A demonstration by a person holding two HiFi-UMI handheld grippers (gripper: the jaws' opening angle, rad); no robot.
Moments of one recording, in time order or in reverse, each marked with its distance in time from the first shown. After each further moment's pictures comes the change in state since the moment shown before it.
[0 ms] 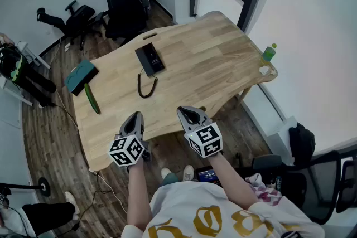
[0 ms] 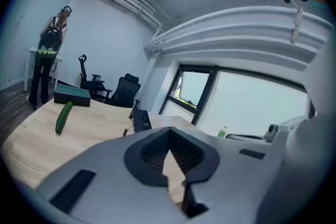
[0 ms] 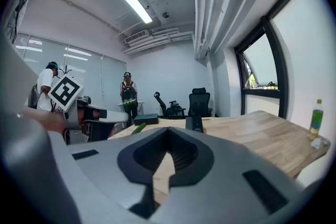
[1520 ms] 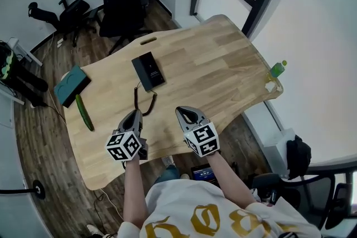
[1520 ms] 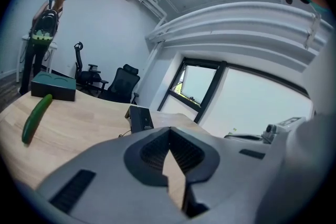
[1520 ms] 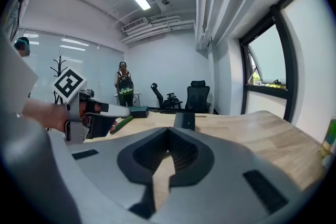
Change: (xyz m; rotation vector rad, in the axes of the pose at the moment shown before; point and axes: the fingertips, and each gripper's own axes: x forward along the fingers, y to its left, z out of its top) left arm 0.125 0.050 0.015 -0.039 0.080 -0.032; right arm 0.105 -0.072 -0.002 -0.034 0.095 -0.007
